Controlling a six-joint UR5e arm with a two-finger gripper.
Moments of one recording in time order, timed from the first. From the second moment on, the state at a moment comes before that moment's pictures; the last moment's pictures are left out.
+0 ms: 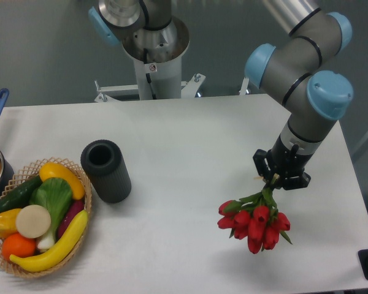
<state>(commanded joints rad) 2.70 -2.03 -1.43 -1.19 1.26 1.16</state>
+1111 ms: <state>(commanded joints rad) 2.70 -1.81 -1.66 -0.83 0.46 1.00</state>
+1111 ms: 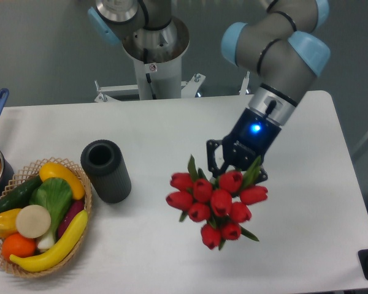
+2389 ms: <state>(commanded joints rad) 2.60 -1.61 -1.98 -0.75 0.15 1.10</state>
